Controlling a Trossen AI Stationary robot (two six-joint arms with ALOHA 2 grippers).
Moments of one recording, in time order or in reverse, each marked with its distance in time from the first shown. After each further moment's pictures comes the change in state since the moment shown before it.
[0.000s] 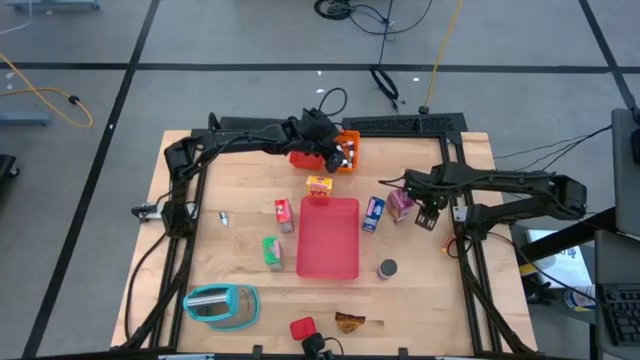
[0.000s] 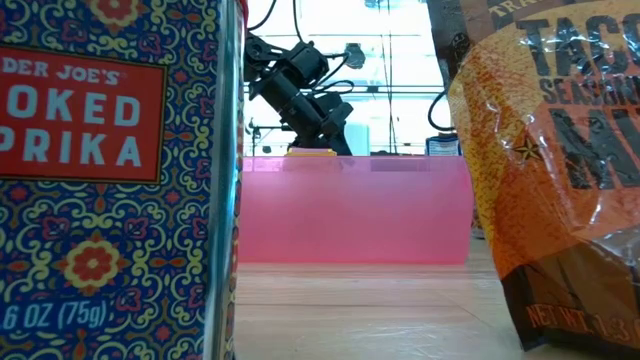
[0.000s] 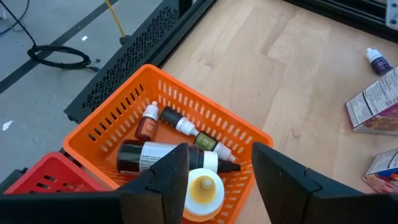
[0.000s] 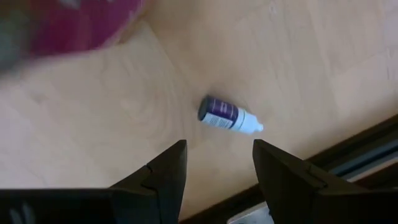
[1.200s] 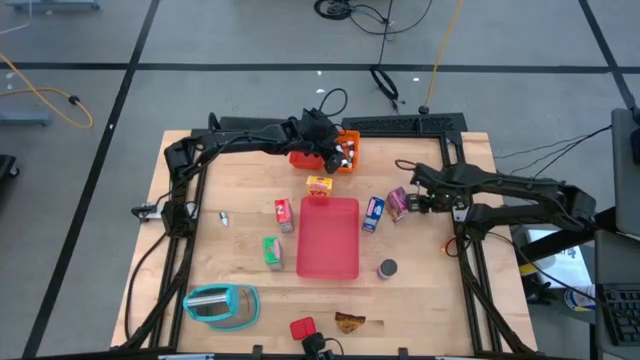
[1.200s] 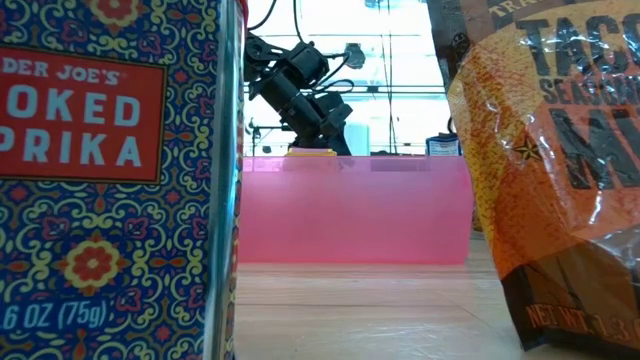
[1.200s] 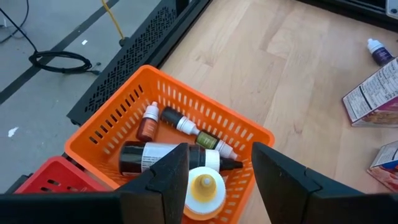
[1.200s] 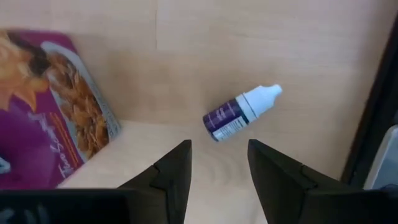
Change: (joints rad) left arm 0.000 0.000 0.000 -0.005 -0.001 0.045; right arm -0.132 -0.103 -0.128 0.125 -0.078 0.854
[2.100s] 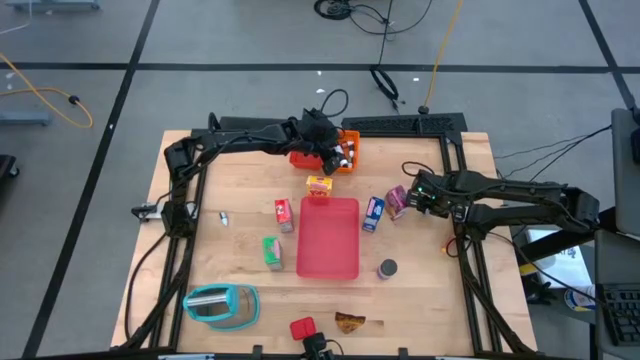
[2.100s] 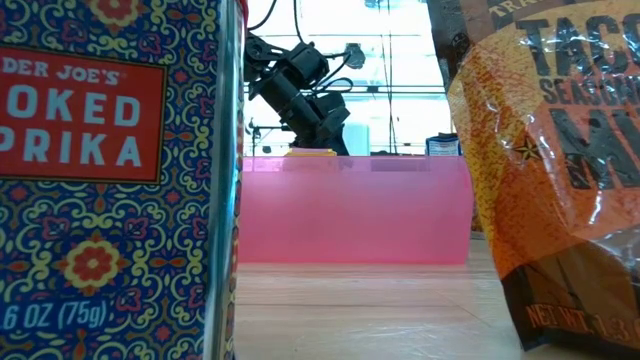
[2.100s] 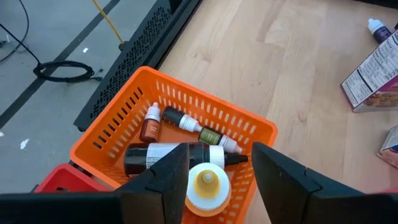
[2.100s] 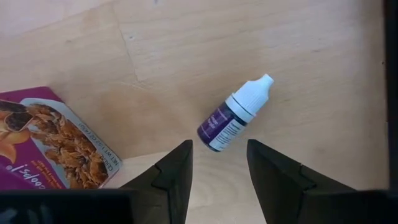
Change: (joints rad) left arm 0.000 0.000 0.000 -0.014 0.000 0.086; right arm 0.058 -0.046 -0.084 0.080 0.052 0.365
